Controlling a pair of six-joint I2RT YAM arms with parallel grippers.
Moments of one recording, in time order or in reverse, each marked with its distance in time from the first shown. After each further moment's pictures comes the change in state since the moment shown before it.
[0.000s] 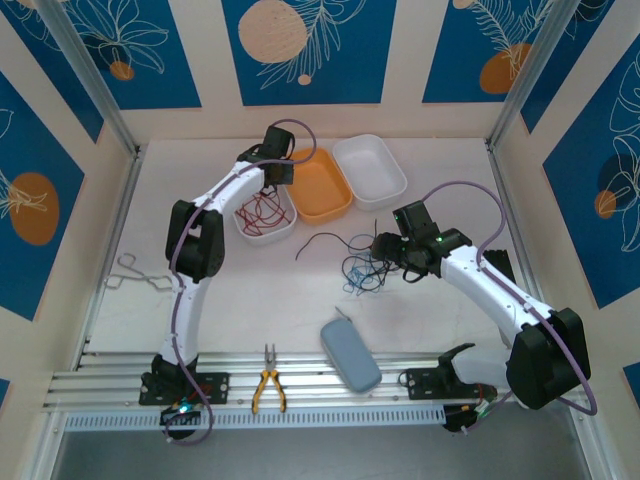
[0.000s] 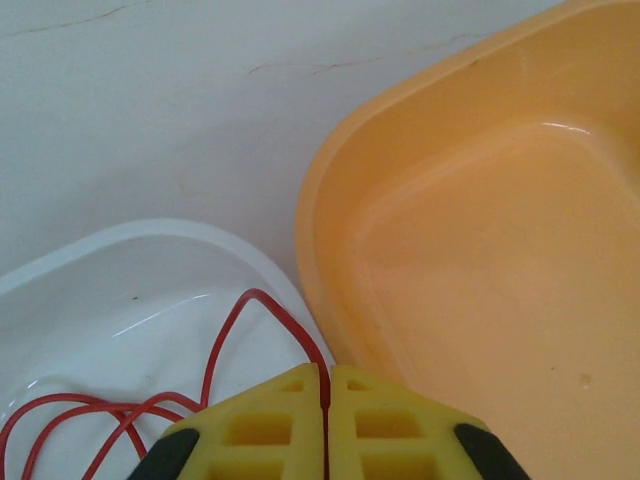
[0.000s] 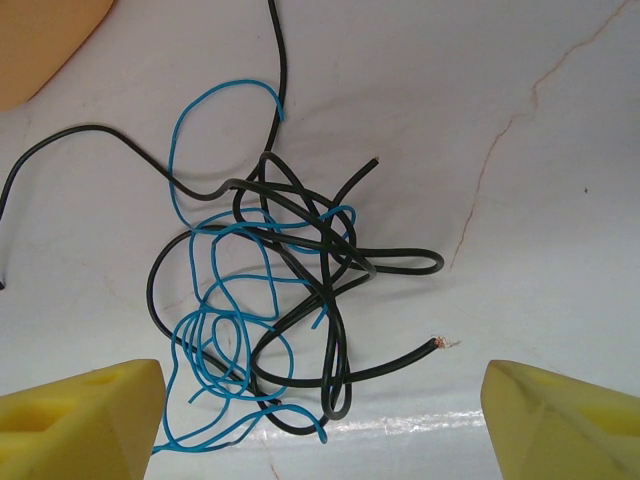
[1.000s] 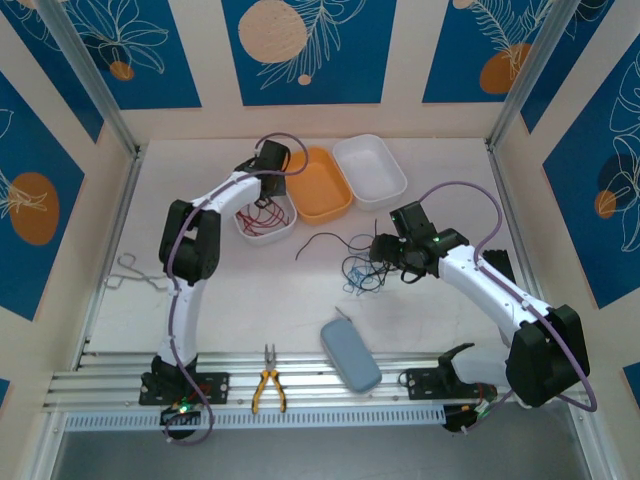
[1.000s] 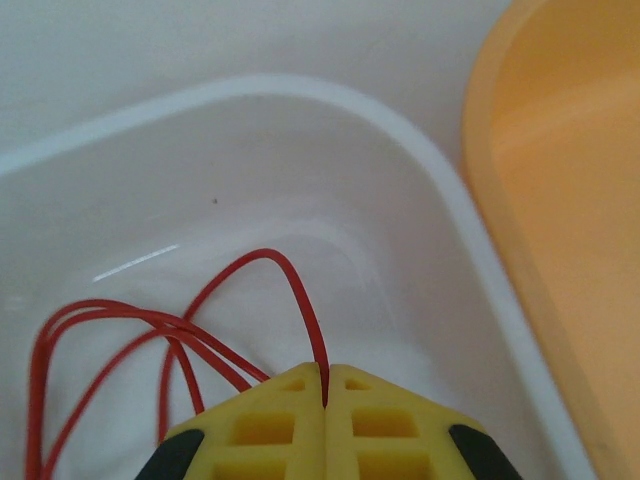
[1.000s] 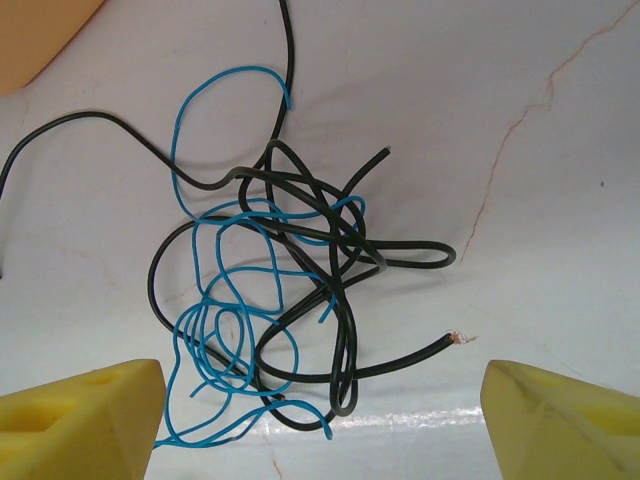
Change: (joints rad) left arm 0.014 -0.052 -0.206 0.083 -0.089 -0.113; right arm 0.024 0.011 0.000 0.001 0.000 0.003
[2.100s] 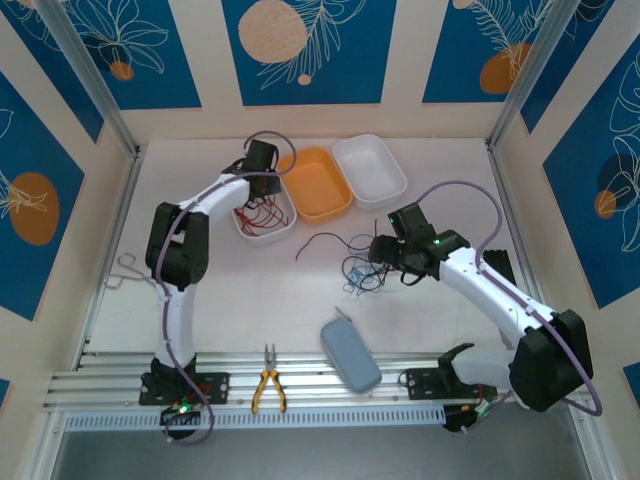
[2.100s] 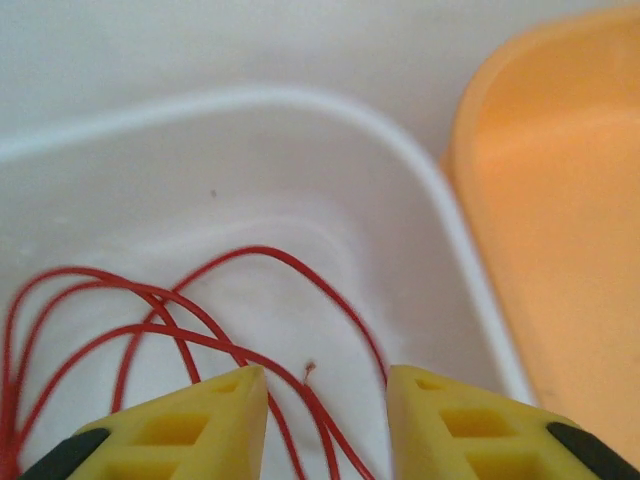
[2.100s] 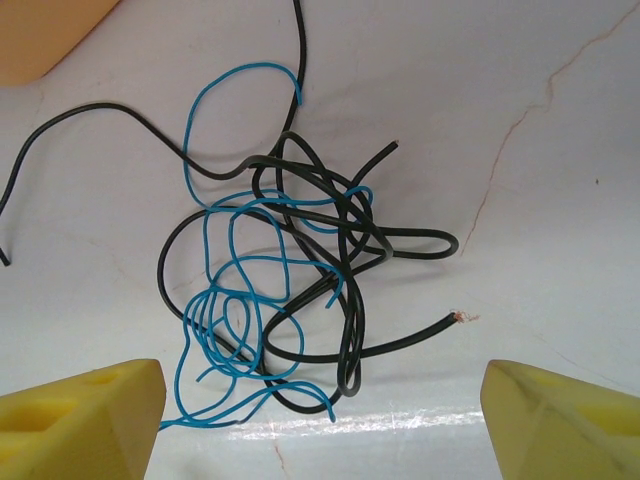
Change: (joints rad) left arm 0.035 -0.128 -0.130 0.109 0.120 -0.069; right arm 0.028 -0.031 0.008 -0.027 0.025 0.000
